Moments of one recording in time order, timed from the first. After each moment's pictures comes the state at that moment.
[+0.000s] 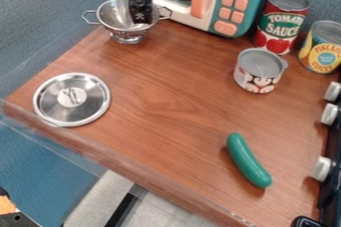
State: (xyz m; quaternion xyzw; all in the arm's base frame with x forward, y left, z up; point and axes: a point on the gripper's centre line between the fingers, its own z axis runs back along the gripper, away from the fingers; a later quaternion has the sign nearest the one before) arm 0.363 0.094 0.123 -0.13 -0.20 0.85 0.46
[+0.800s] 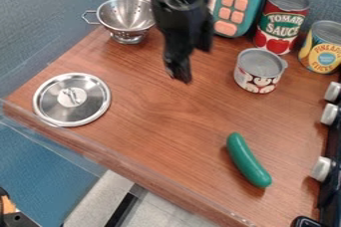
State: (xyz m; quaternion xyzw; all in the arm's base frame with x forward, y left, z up) arm 0.323 -0.023 0.092 -0.14 -0.11 0.69 0.70
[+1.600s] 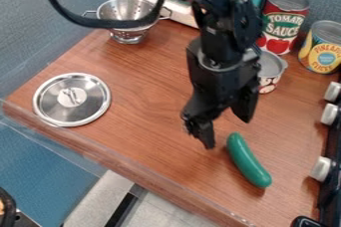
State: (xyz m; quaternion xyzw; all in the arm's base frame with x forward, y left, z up) arm 0.271 -0.096 0.073 -0.13 -0.06 0.56 0.82
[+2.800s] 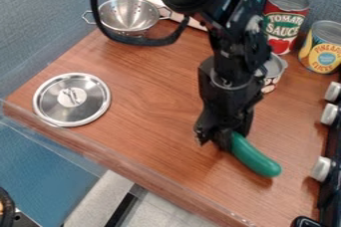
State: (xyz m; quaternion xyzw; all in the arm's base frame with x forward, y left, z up) arm 0.292 -0.097 0.044 -0.12 -0.06 0.58 0.80
